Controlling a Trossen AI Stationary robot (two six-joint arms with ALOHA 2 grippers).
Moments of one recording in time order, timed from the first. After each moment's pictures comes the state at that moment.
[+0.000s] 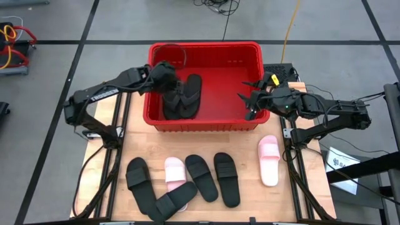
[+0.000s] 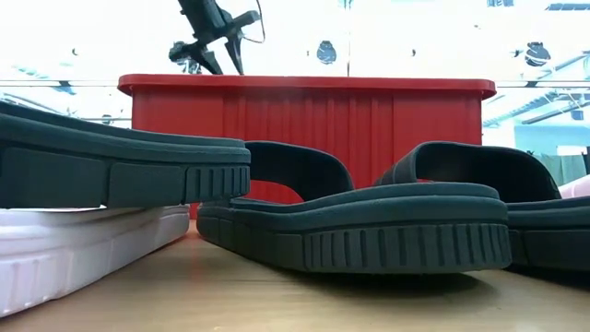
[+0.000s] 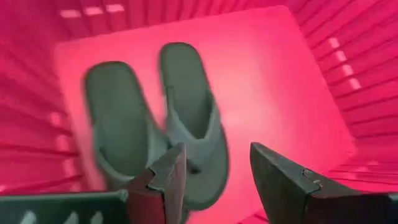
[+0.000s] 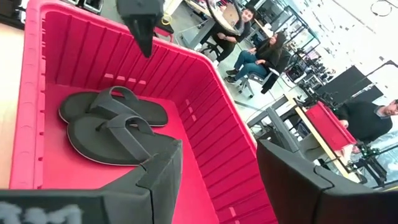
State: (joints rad) left arm 0.42 1.48 1.53 -0.93 -0.25 -0.76; right arm 0.03 1.07 1.25 -0.52 0.68 -0.47
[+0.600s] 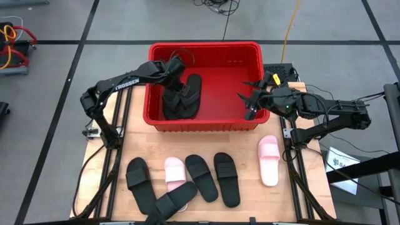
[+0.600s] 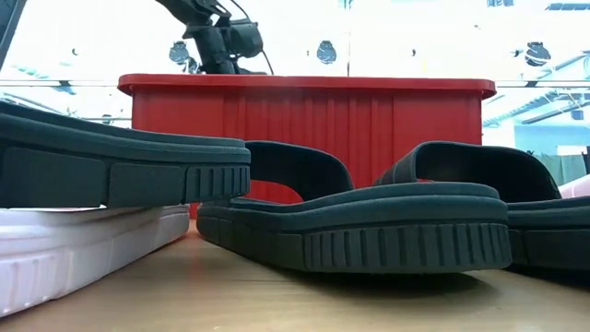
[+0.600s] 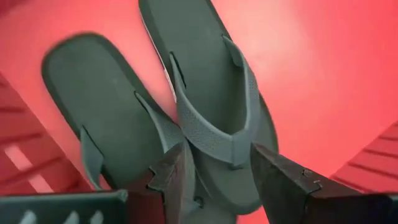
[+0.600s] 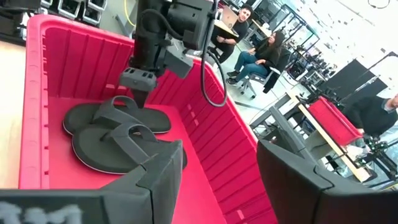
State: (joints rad) left arm 0.60 1.71 1.53 -0.92 -0.02 -0.39; right arm 0.03 1.07 1.25 -0.49 0.68 -0.42
